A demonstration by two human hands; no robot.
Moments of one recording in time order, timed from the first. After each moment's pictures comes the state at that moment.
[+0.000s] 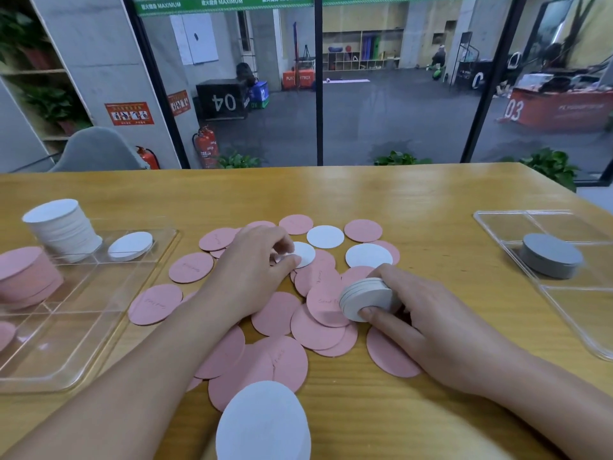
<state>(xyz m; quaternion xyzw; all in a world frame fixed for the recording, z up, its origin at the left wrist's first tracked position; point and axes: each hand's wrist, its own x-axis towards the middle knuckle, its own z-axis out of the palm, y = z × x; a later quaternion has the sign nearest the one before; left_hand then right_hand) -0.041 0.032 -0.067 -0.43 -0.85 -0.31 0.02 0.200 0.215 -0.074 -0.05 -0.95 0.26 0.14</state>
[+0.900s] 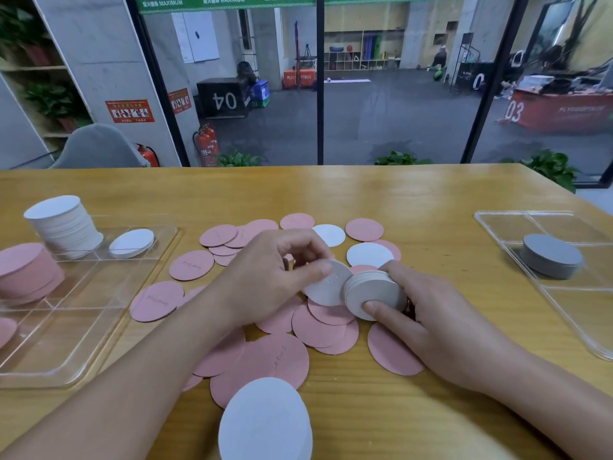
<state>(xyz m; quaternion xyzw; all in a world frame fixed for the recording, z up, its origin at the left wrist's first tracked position) -0.006 0.024 -0.045 -0.53 -0.70 -0.46 -0.12 0.200 0.216 -0.075 -0.07 -0.94 0.29 0.17</state>
